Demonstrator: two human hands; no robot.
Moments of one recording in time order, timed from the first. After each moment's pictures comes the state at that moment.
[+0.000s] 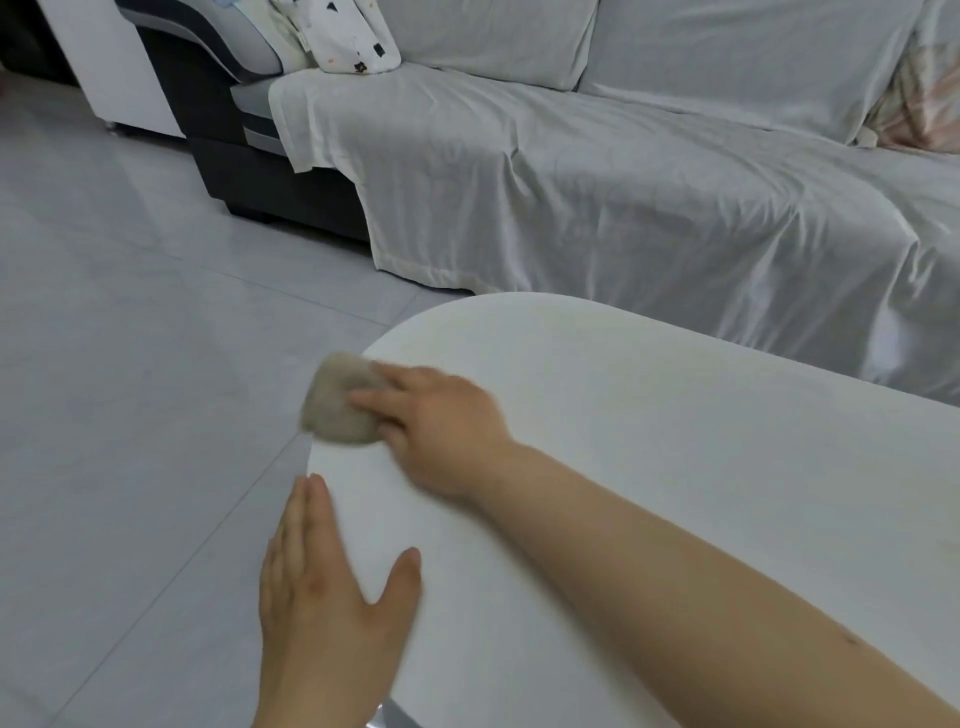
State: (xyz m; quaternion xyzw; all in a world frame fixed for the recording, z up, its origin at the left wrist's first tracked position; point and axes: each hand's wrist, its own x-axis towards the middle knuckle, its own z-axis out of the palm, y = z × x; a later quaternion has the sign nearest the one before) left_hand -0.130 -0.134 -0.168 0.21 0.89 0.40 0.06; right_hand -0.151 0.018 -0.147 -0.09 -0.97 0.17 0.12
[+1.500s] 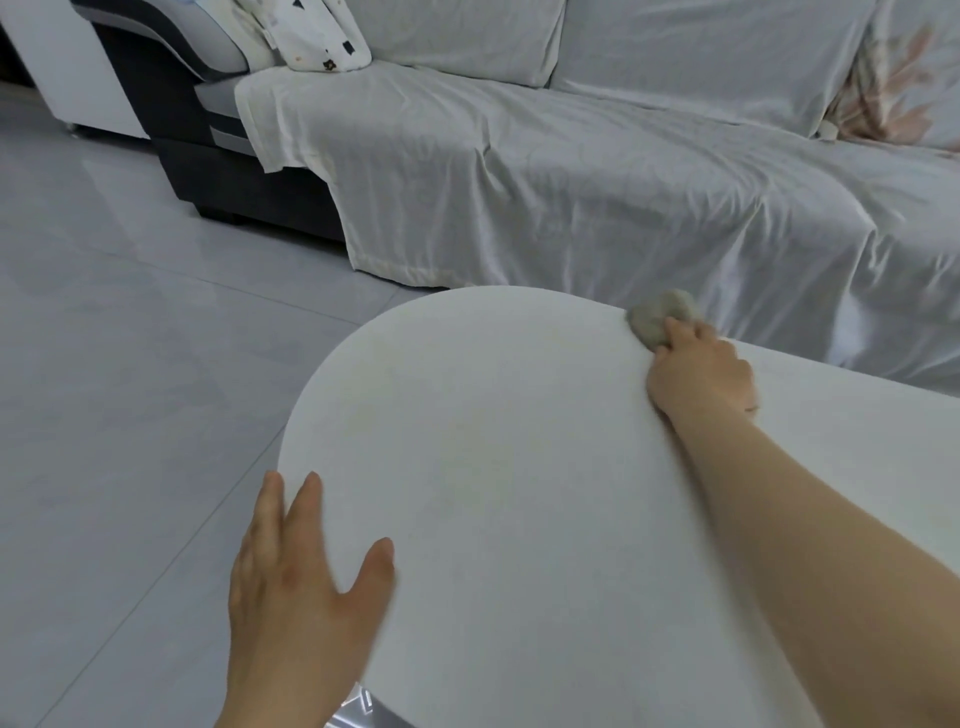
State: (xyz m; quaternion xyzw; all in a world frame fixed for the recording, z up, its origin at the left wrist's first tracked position) left_hand -0.129 -0.134 -0.162 0.21 0.90 0.38 0.09; right_hand -0.032 0.178 -0.134 -0.61 -0.79 0.05 0.10
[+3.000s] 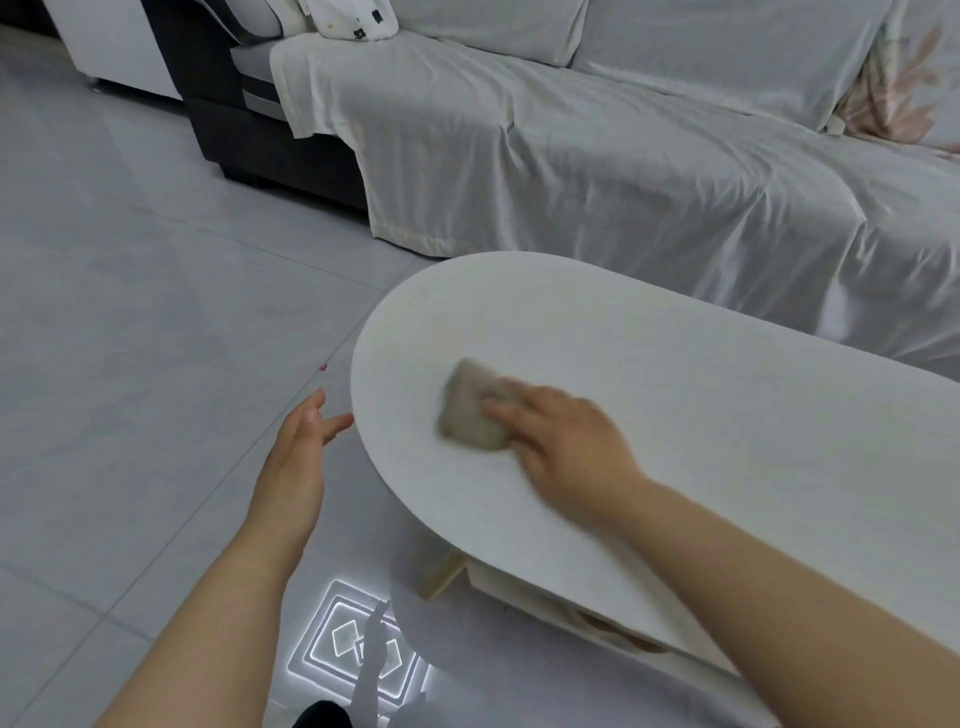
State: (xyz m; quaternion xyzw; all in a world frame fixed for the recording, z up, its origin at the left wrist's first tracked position) left_hand -0.160 -0.181 -0.153 0.15 0.74 0.60 0.24; right_hand -0.013 -0.010 -0.128 -0.17 -0.98 0.08 0.11
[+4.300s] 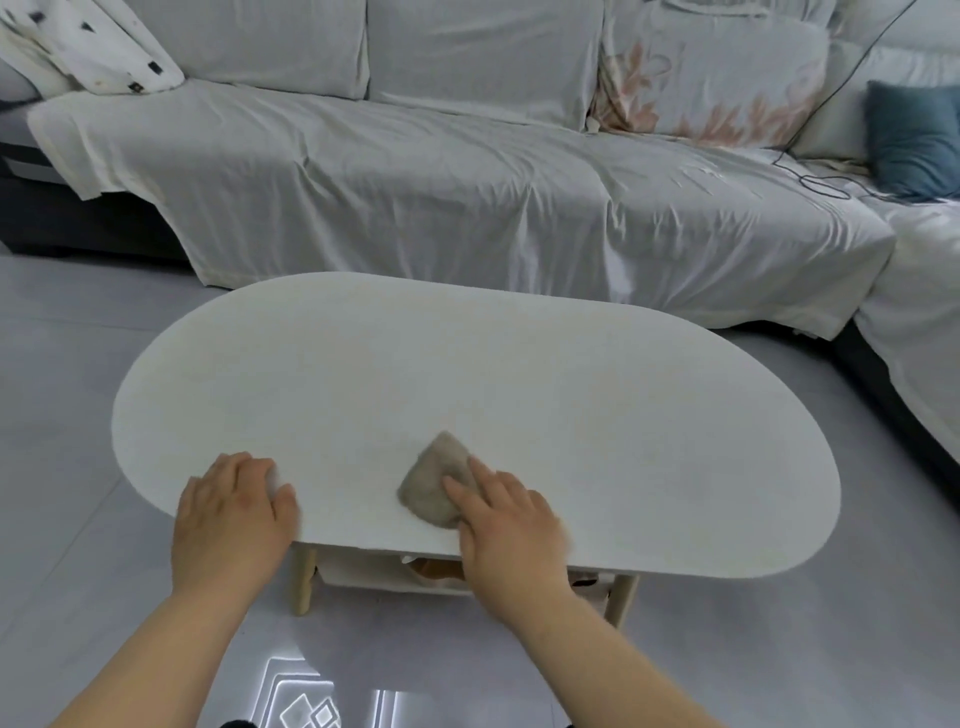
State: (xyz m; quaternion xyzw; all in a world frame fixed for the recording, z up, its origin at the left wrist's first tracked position) left_hand -0.024 -0.134 -0.127 0.41 0.89 0.22 0.04; right_hand 0.176 -0.052 -0.124 -0.42 -0.89 0.05 0.14
